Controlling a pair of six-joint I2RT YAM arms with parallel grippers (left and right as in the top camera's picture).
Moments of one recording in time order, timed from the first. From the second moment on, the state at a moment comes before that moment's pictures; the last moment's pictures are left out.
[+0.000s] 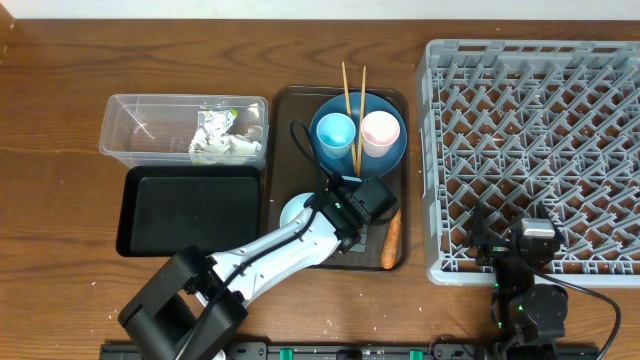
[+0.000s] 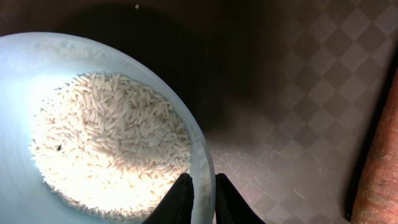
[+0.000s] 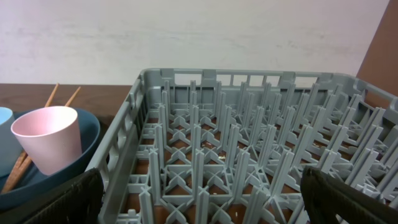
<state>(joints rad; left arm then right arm) -0.88 1.71 1.04 -0.70 -0.16 -0.72 0.09 0.01 0.01 -0.06 0.15 -0.01</state>
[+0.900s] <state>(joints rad) -0.88 1.71 1.04 -0.70 -0.17 -0.72 0.09 0.01 0.01 -0.06 0.15 -0.01</state>
